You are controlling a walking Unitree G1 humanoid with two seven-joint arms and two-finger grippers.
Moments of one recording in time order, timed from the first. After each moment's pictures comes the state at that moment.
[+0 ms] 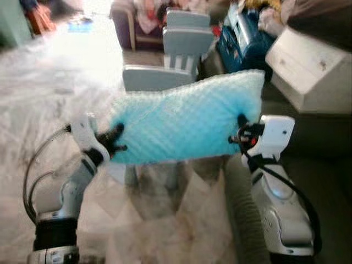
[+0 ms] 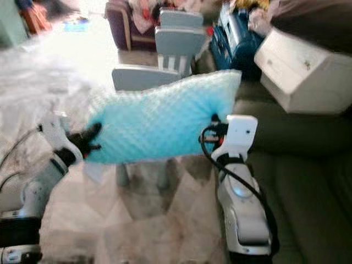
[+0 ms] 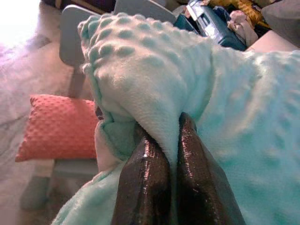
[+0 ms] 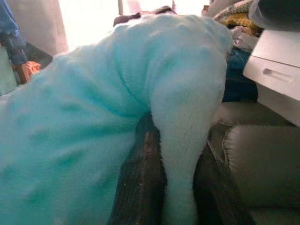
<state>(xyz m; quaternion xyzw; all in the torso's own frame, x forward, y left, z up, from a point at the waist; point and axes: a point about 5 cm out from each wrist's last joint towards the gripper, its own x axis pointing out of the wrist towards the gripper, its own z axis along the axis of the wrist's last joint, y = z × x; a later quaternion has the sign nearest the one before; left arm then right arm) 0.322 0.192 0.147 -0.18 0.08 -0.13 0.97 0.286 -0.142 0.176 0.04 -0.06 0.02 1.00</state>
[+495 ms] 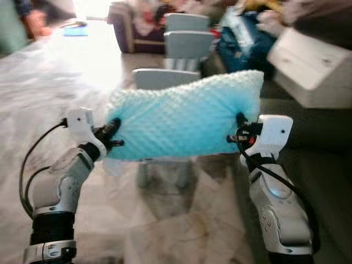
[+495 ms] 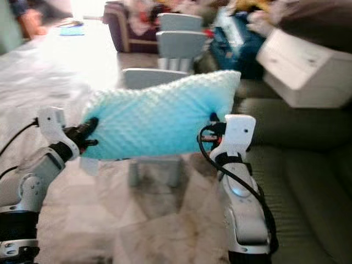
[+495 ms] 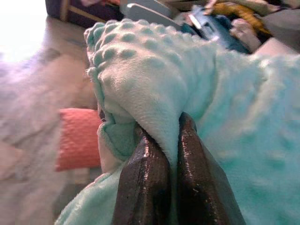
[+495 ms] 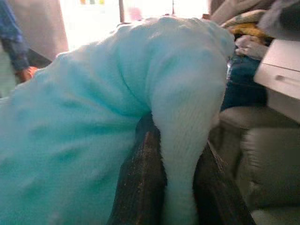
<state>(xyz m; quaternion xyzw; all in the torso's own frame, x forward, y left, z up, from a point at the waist) 0.328 0.197 0.152 -0.17 0.07 -0.12 0.97 0.288 -0.140 0.180 0.04 -0.07 0.02 1.00</state>
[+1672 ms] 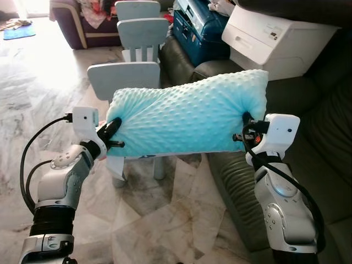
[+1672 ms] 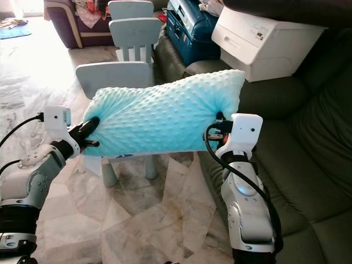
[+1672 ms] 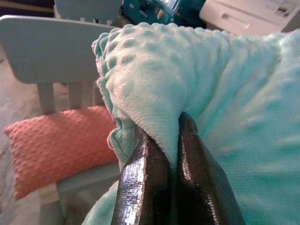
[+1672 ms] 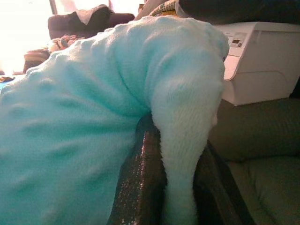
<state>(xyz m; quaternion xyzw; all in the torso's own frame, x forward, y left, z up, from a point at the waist) 0.337 0.203 0.151 -0.09 0.06 -0.13 0.99 0.288 -0.149 0.178 0.04 -0.07 0.00 1.00</state>
